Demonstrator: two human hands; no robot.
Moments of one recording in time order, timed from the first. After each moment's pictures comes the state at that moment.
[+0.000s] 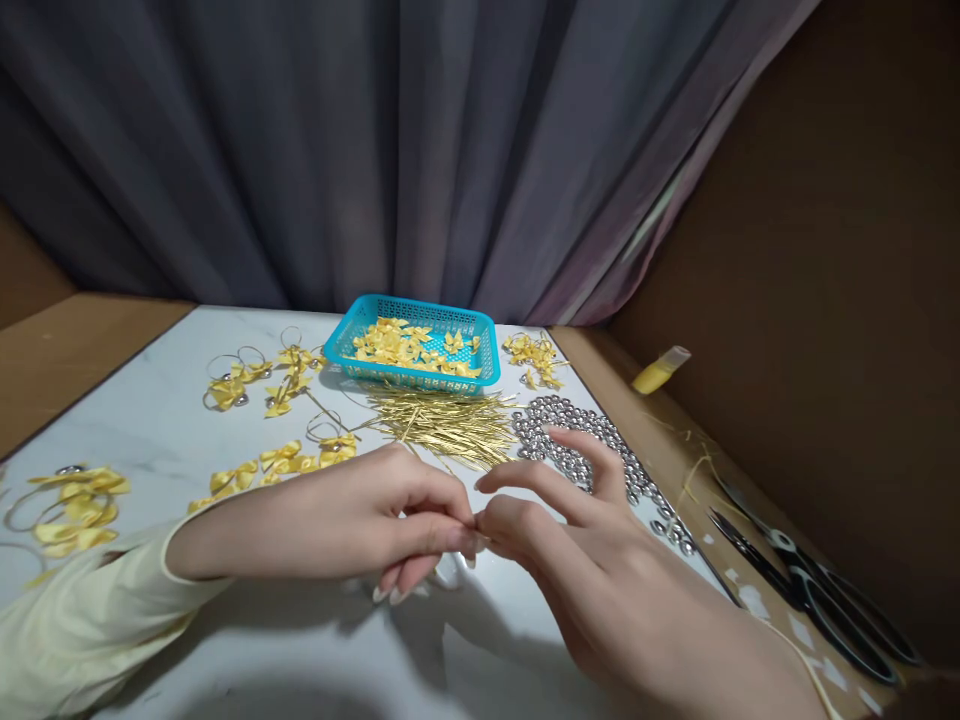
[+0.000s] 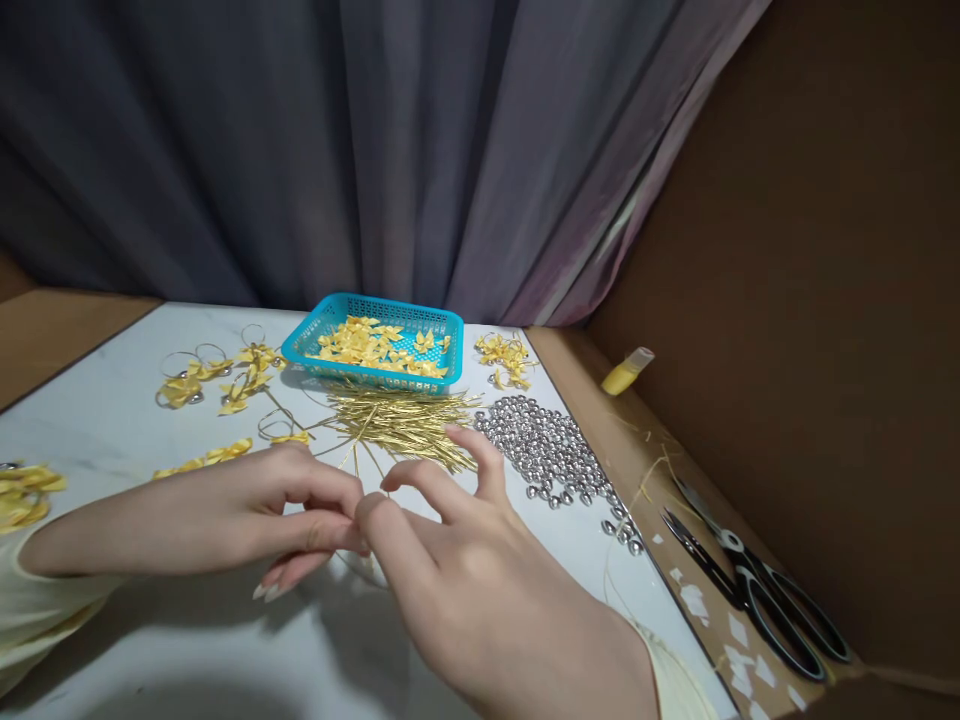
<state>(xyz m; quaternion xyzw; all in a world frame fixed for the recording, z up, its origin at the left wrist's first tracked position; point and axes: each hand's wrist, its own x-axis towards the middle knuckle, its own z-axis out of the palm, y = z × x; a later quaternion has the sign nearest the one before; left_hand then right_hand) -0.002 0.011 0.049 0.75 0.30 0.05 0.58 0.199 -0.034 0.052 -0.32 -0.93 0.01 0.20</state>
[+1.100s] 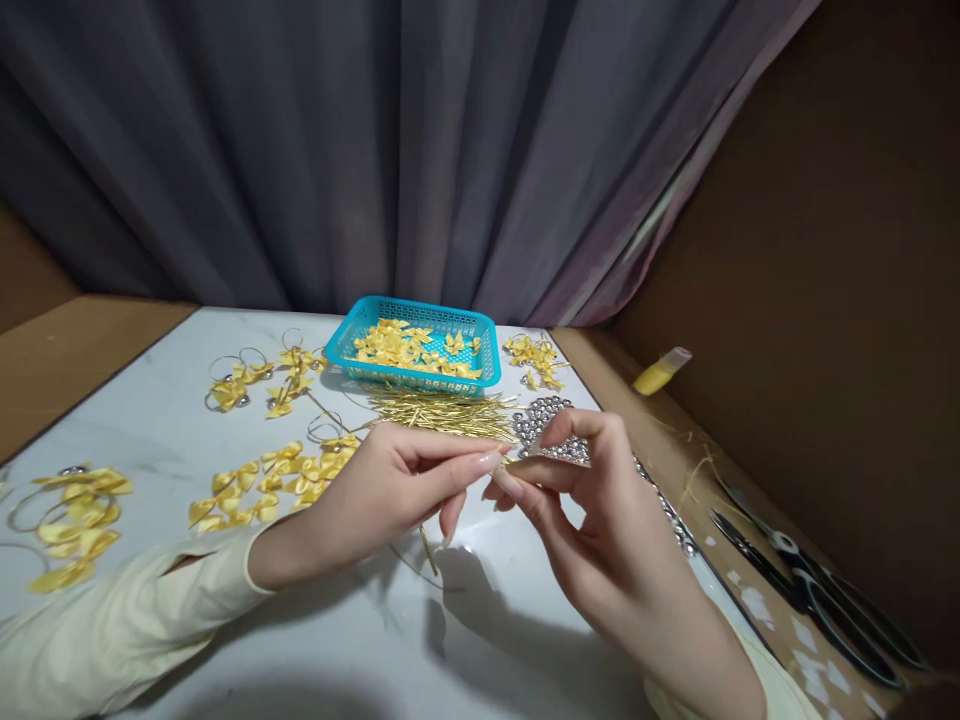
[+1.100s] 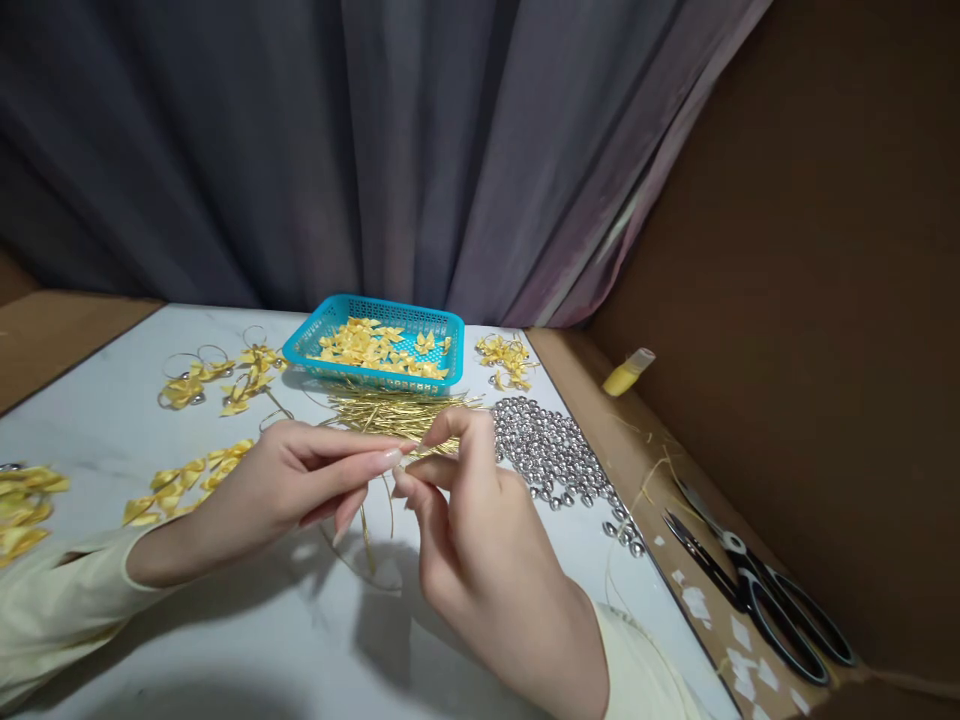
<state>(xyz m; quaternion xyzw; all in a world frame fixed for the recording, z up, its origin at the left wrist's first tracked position) 0.016 0.008 0.026 0.67 0.37 0.33 0.55 0.194 -0.026 0.042 -0.43 -0.78 0.28 0.37</state>
